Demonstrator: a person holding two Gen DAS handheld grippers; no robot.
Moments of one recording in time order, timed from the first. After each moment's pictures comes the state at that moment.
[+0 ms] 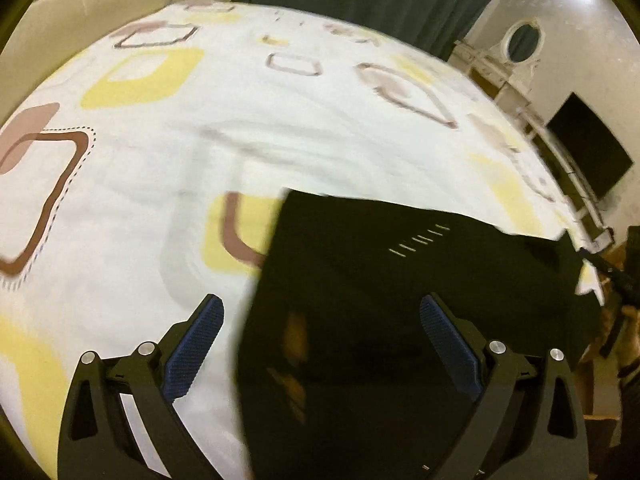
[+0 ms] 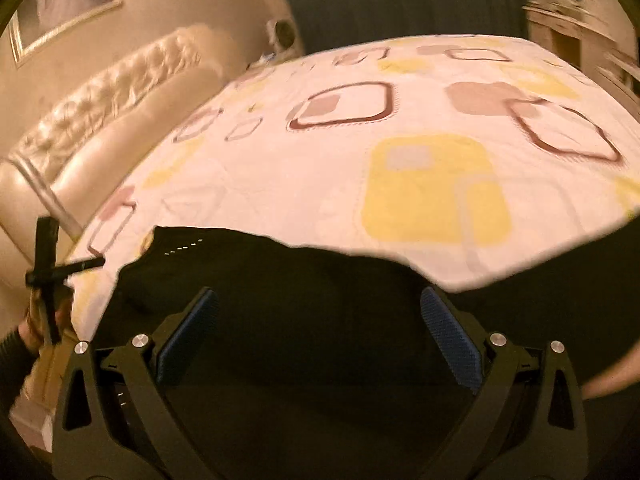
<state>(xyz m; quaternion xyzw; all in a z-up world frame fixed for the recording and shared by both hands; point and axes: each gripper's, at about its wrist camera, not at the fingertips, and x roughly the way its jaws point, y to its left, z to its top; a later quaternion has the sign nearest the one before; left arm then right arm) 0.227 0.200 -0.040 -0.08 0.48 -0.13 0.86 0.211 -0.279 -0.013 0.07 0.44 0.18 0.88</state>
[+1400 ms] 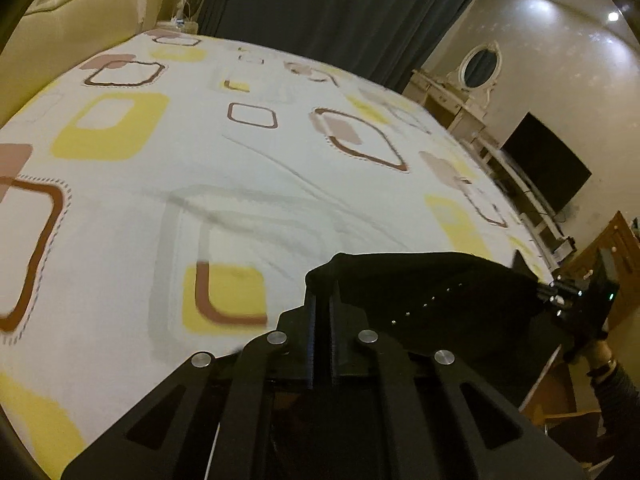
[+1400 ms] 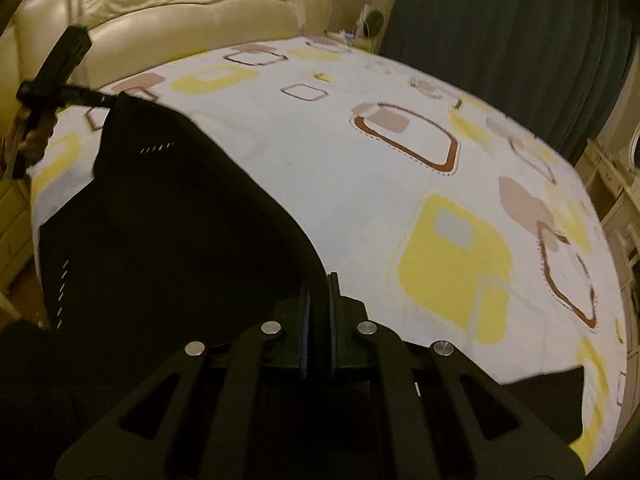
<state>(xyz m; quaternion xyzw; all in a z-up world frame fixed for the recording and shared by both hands) 0.194 0.202 0.027 -0.12 0.41 -0.22 0.88 0.134 -0.205 0.019 -0.19 0.38 0.21 0.88</state>
